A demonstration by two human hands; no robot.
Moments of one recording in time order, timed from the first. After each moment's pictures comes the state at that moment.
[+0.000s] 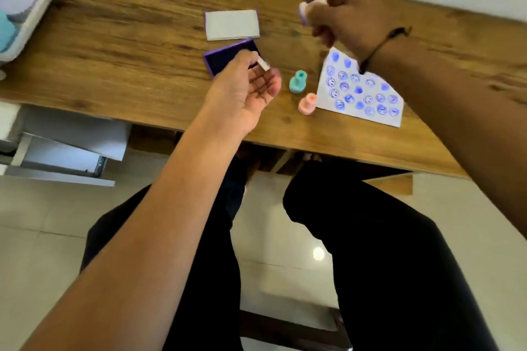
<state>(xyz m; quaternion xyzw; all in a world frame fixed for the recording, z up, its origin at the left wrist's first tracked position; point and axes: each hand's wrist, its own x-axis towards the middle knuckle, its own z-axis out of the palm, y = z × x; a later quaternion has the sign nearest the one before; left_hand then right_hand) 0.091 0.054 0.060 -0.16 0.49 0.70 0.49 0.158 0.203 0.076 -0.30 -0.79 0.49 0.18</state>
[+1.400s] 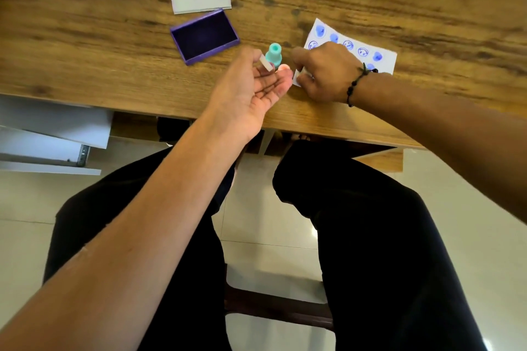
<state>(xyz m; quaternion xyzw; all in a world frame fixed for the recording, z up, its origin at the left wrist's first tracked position) 0.136 0.062 0.055 -0.16 0.51 0.66 0.53 0.217 0.201 0.006 -0.19 -0.97 0.13 -0.06</state>
